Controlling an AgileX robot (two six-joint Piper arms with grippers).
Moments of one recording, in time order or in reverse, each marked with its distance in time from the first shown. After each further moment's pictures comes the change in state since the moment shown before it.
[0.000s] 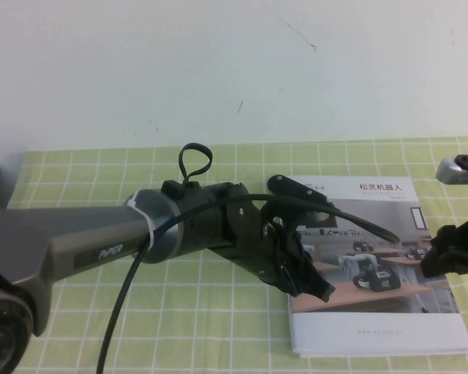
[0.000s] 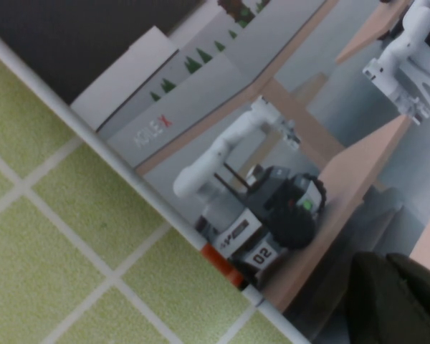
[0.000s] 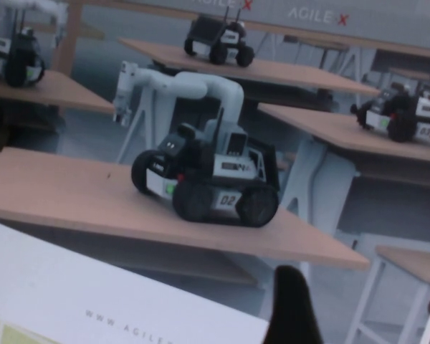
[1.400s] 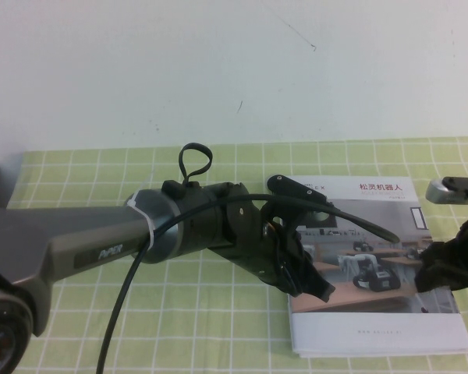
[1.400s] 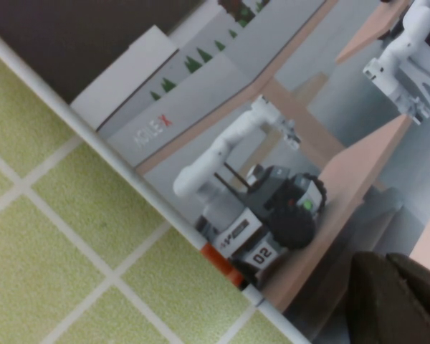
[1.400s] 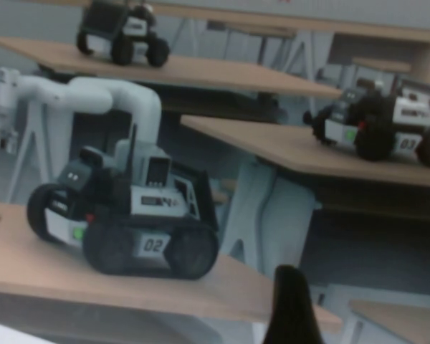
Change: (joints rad) right arm 0.000 0.140 -0.004 0.000 -0.086 0.014; left arm 0.000 0.000 0.000 0.000 0.000 -0.002
